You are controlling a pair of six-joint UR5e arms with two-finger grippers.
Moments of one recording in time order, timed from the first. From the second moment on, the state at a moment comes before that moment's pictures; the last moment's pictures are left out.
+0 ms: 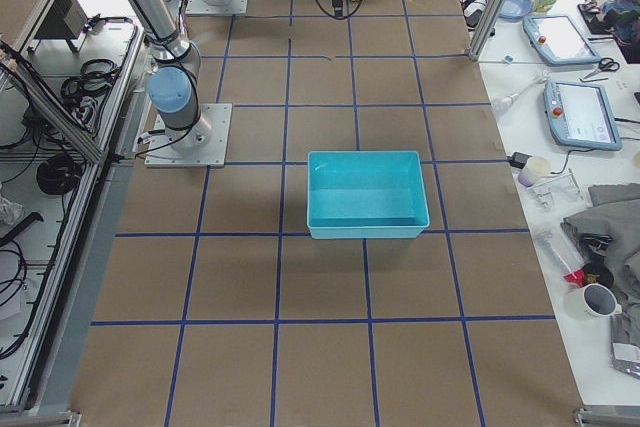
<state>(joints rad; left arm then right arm) -1.21 -2.02 -1.85 -0.84 1.57 1.94 1.63 -1.64 1.58 -1.62 -1.58 0.12</state>
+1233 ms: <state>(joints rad) -1.43 -1.78 -1.72 -1.29 1.53 1.39 1.63 -1.64 1.58 -1.62 -1.58 0.12</state>
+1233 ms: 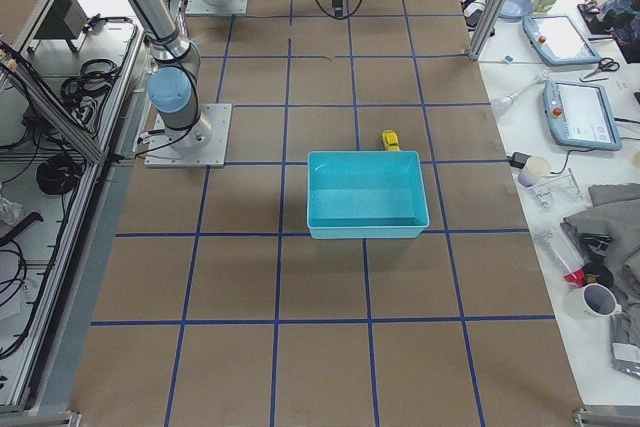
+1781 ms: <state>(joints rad) -1.47 -1.67 -1.57 -1.55 1.48 0.94 1.62 -1.64 1.57 -1.62 -1.58 0.02</state>
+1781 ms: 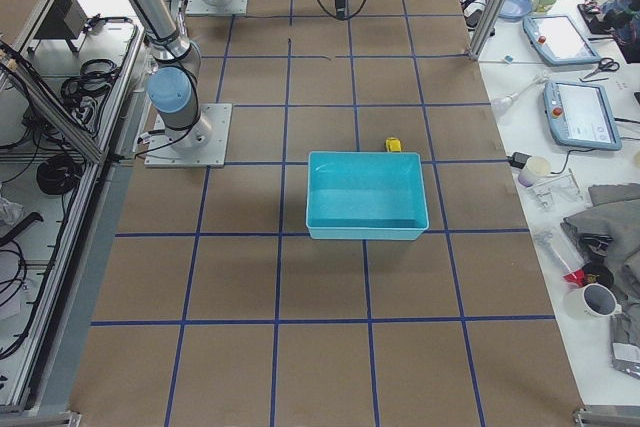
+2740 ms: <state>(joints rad) -1.61 -1.56 -1.53 -1.53 1.59 0.13 1.56 -1.32 1.58 -1.83 -1.59 -0.46</state>
